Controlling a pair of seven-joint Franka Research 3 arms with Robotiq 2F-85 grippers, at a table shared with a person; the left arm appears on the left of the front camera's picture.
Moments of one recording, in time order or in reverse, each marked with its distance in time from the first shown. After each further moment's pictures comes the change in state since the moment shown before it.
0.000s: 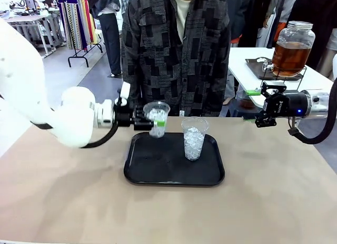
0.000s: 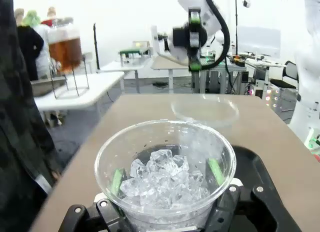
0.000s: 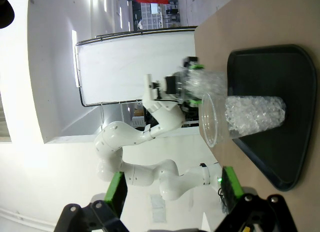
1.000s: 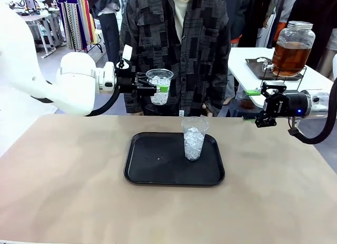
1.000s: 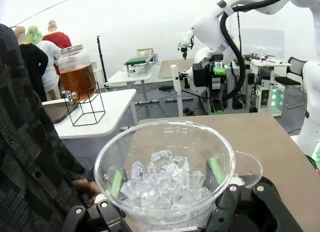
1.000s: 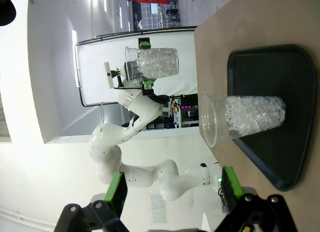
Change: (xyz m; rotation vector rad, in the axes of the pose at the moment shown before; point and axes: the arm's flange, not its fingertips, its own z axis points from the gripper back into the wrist) left arm 0.102 0.047 -0.005 0.002 0.004 -0.050; right arm 0.000 0.000 0.000 0.000 0.000 0.000
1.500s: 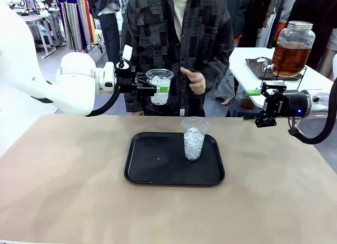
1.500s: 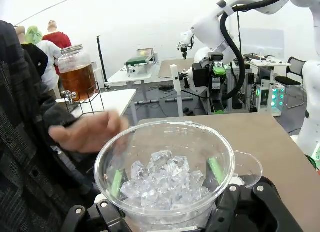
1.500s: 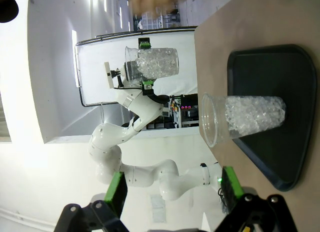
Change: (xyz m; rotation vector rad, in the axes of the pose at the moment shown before) left arm 0.000 0.000 0.000 0.000 0.000 0.000; right arm 0.000 0.000 0.000 0.000 0.000 0.000
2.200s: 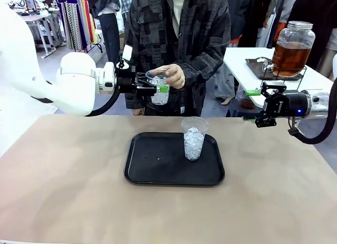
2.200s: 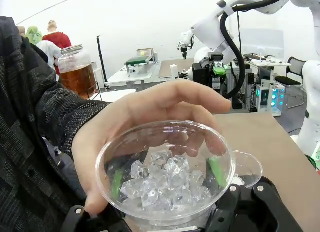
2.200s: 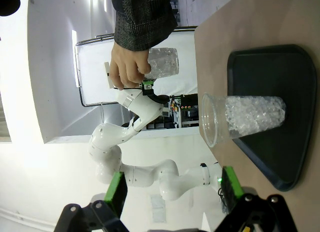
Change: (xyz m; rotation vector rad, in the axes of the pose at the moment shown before) left arm 0.000 0.000 0.000 0.000 0.000 0.000; right arm 0.000 0.000 0.000 0.000 0.000 0.000
